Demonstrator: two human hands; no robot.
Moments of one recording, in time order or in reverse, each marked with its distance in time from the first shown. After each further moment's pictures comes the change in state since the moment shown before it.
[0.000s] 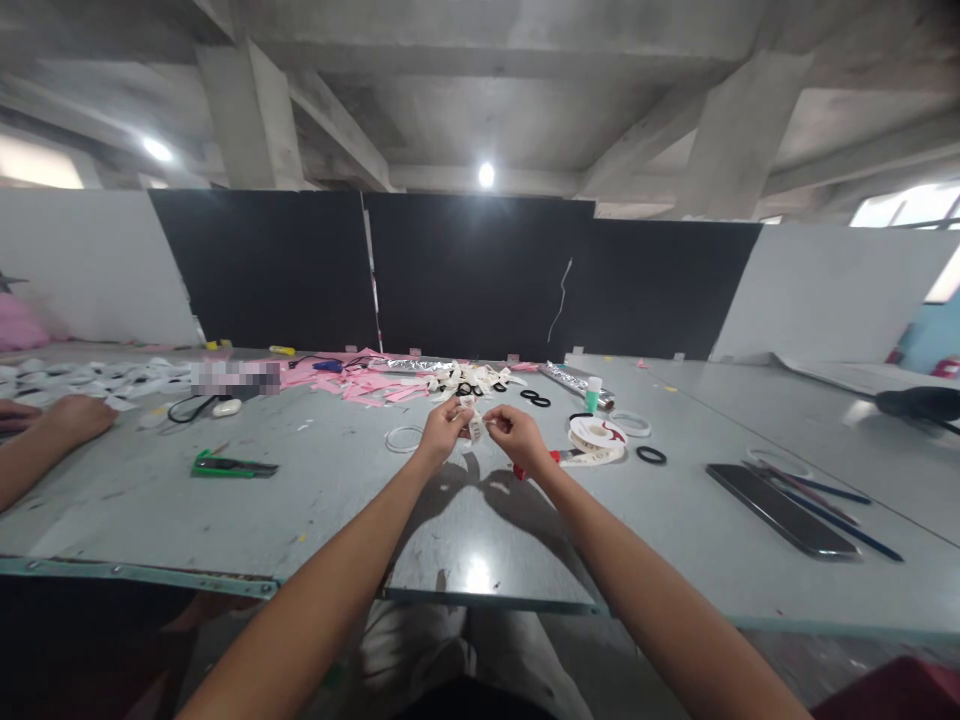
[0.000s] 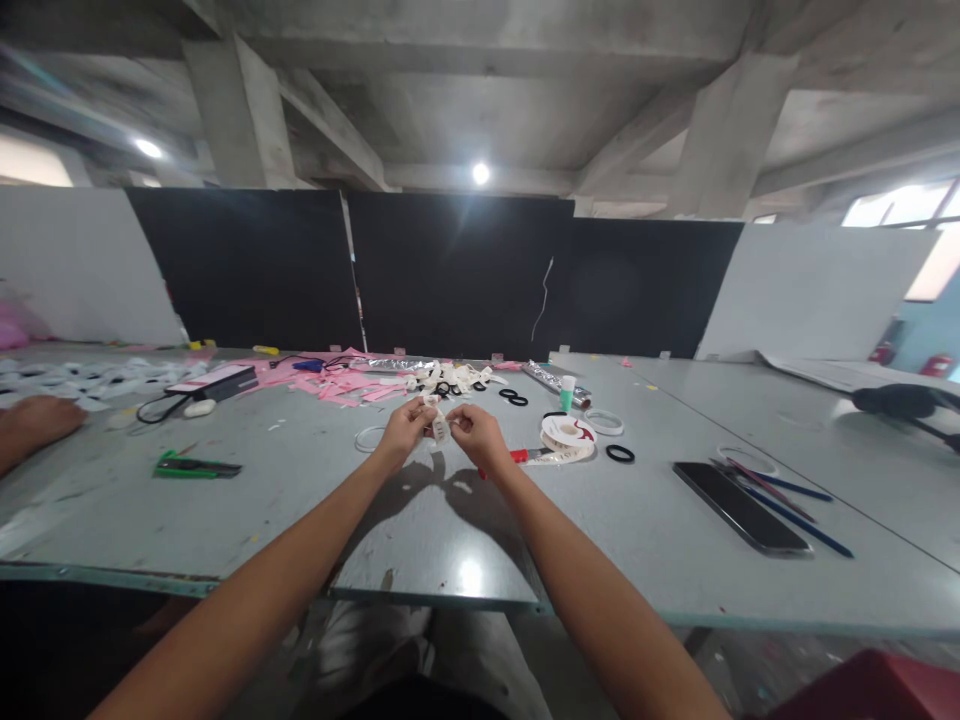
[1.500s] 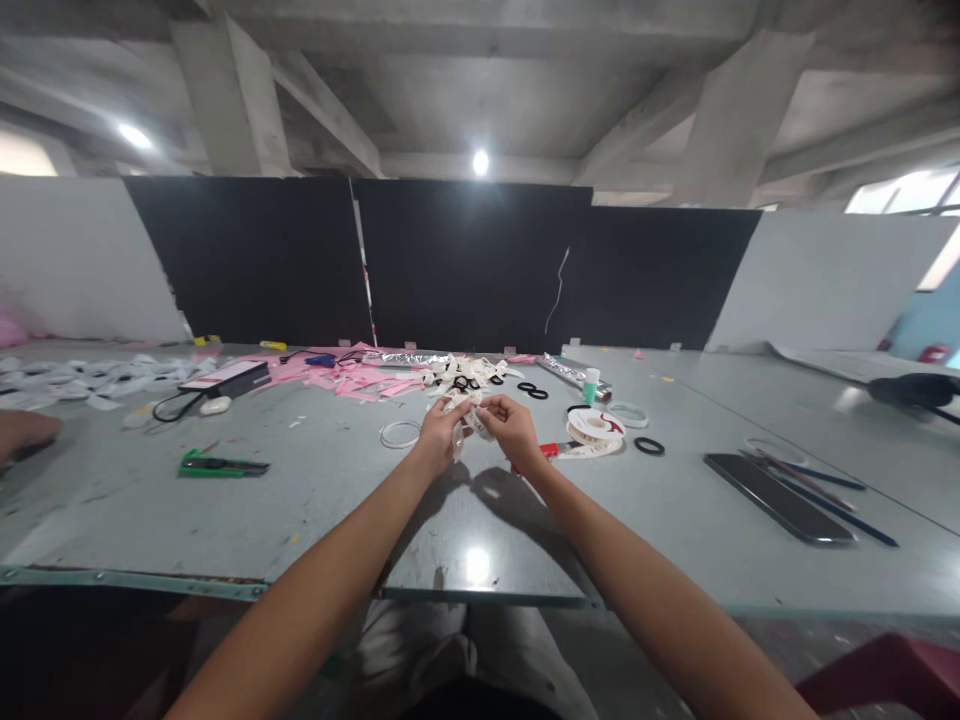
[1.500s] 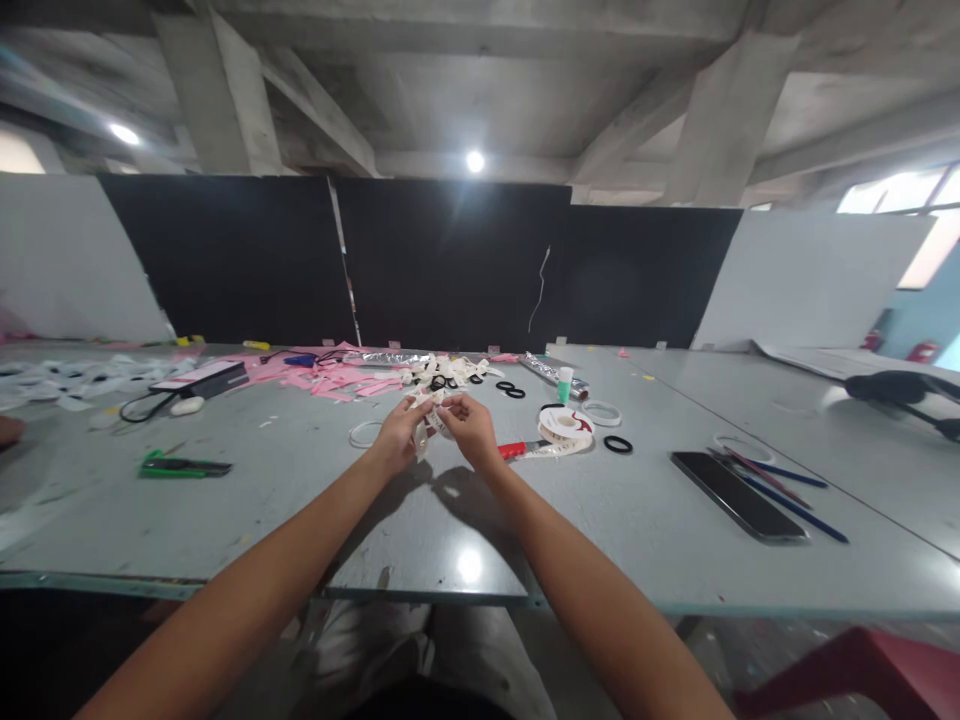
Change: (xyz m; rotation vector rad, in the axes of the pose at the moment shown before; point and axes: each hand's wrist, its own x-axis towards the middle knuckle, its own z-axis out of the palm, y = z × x) left_hand -0.008 0.007 0.015 -0.313 0.165 -0.227; right_hand -0.002 -0.012 0.017 0.565 0.082 0.218
